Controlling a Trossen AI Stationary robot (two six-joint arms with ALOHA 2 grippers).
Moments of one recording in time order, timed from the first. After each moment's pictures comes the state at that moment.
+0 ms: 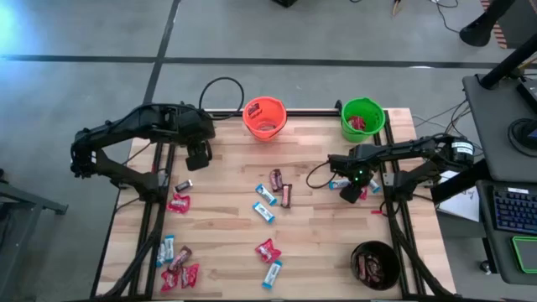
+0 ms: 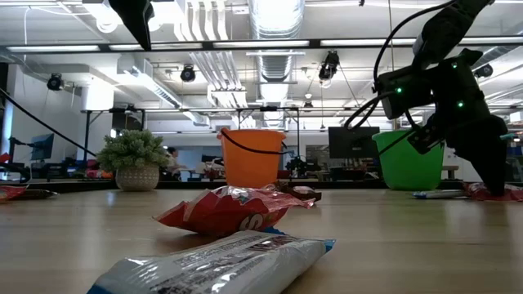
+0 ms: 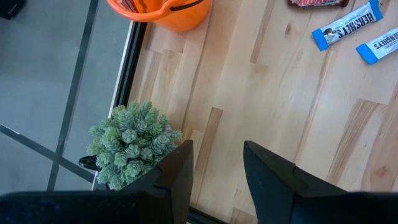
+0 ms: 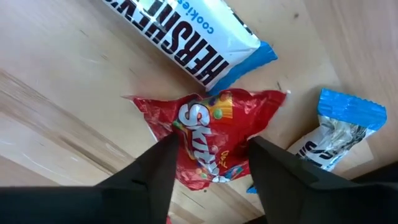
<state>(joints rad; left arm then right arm) 0.19 1.30 1.57 -1.49 -0.32 0.00 -0.27 1.42 0.64 -0.99 -0.12 0.41</state>
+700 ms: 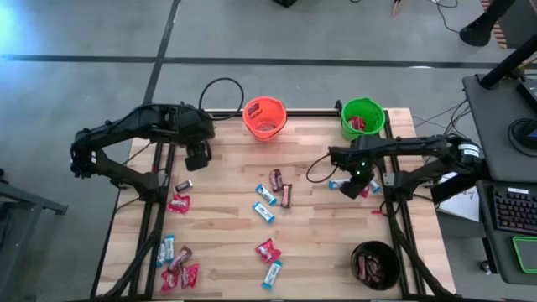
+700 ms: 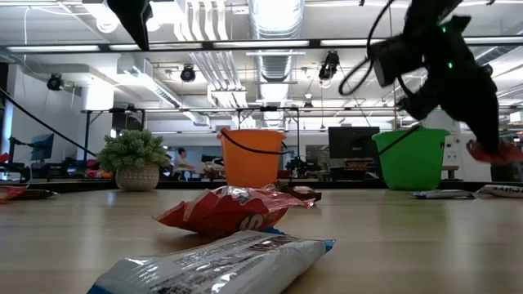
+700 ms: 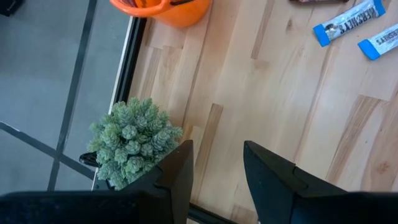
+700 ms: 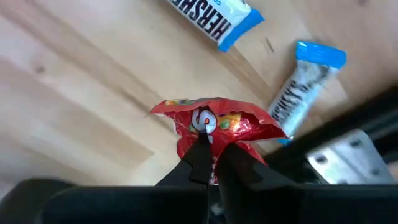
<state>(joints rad) 0.19 1.30 1.57 -1.50 -0.32 -0.01 -0.27 1.35 0.84 -1.28 -0.19 0.46</state>
